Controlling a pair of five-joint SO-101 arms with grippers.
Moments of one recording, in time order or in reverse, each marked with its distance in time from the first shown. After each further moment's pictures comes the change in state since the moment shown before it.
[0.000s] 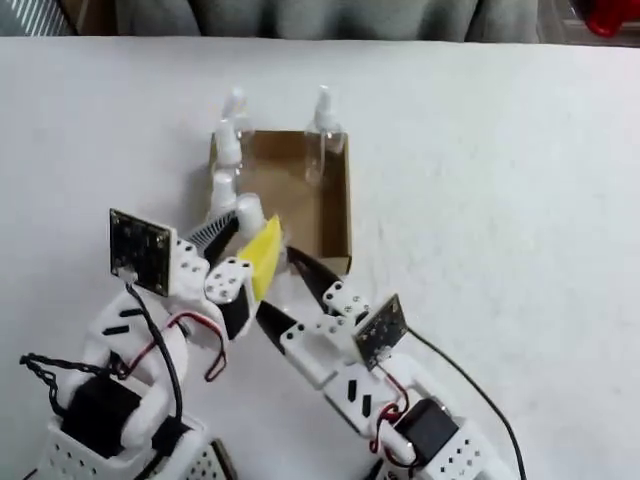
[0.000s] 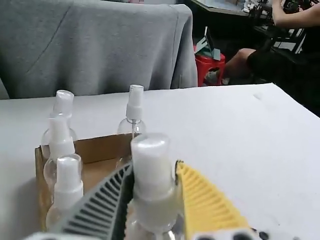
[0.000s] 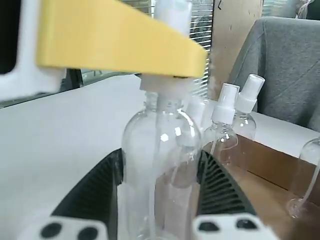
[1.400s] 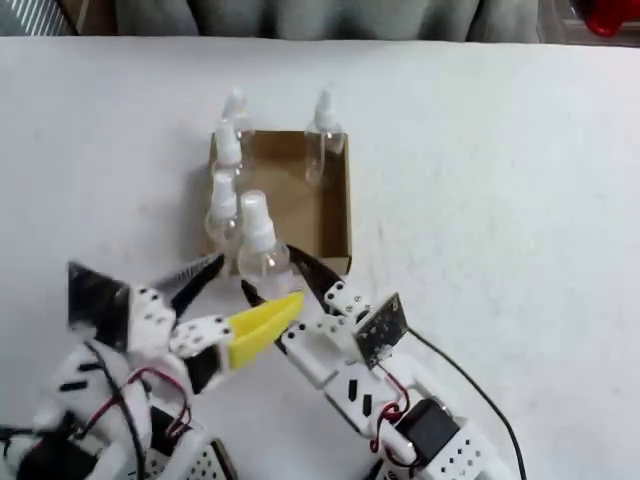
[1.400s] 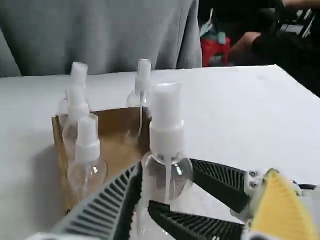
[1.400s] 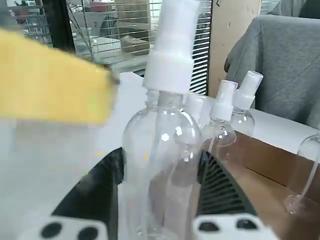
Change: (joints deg) left arm -0.4 -14.0 -5.0 21.6 -0.3; right arm 0.2 -0.1 0.0 1.1 0.0
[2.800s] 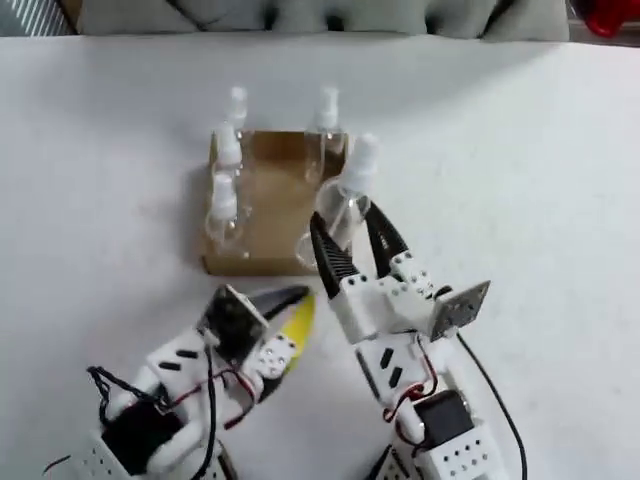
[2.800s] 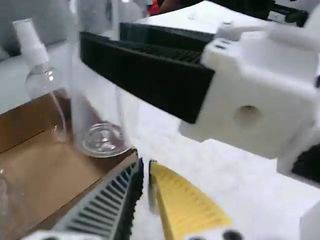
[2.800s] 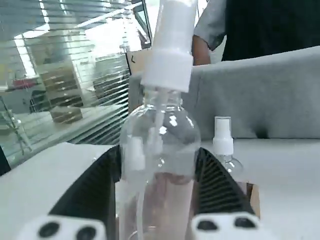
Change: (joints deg) left arm 18.8 -9.3 31.4 -19.8 -9.8; right arm 18.7 0.0 0.0 -11.1 -12.7
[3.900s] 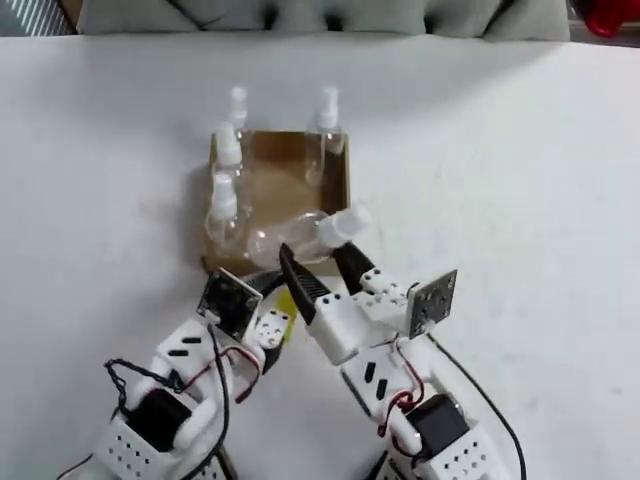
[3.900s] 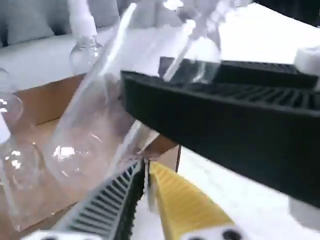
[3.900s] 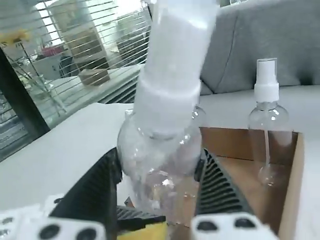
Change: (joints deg) left arm -11.3 -0.3 13.5 -13.9 1.1; right arm -9.0 -1.0 -1.3 13.5 -3.3
